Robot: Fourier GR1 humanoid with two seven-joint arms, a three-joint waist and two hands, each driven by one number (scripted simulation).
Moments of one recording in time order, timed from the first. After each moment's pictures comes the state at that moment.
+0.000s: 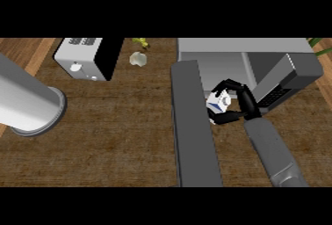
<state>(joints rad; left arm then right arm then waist) 1.13 0.13 0.04 -2.21 0.36 -0.32 -0.72 -0.64 -0.12 -0.16 -0.54 0.38 -0.17 -0.89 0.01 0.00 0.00</state>
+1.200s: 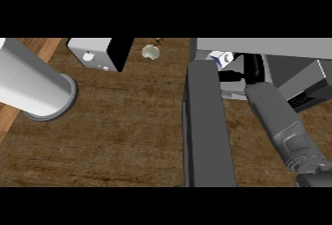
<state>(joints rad) 0.89 0.17 0.12 -2.07 0.39 -0.35 -0.61 -1.00 -0.20 -0.28 -0.22 0.40 -0.50 -0.62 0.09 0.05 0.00</state>
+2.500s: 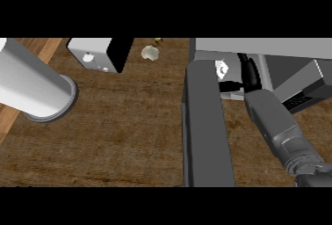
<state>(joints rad) 0.79 0.16 0.00 -2.06 0.27 -0.35 -0.57 -0.99 -0.19 -0.35 -0.13 0.36 -0.33 -0.79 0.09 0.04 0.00</state>
